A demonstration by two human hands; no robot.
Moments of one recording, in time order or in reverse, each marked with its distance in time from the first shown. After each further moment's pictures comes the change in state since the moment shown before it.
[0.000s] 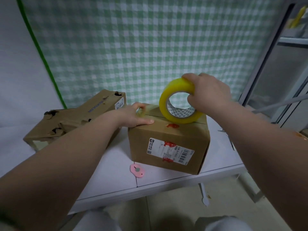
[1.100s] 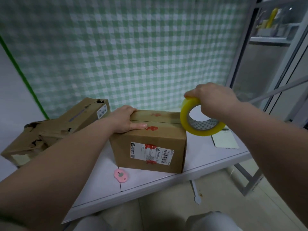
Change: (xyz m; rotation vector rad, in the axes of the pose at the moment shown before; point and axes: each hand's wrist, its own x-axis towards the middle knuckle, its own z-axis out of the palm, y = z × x) left_hand 0.004 0.042 0.013 0.248 0.088 0.201; right_hand -0.024 0.081 -0.026 -0.305 -0.176 -0.056
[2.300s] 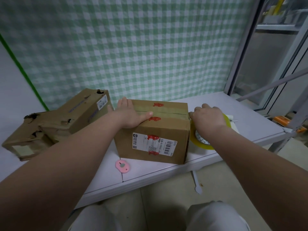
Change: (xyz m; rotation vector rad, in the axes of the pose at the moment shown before) left_hand -0.010 0.029 0.013 0.191 -0.097 -0.312; right_hand -0.022 -0.035 0.082 -0.230 -0.138 -0.001
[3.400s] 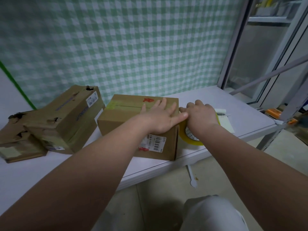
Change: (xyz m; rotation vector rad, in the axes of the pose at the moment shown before) left_hand -0.033 0.092 0.003 -0.060 -0.060 0.433; right_hand -0.003 -0.002 0.010 0.136 0.014 0.021
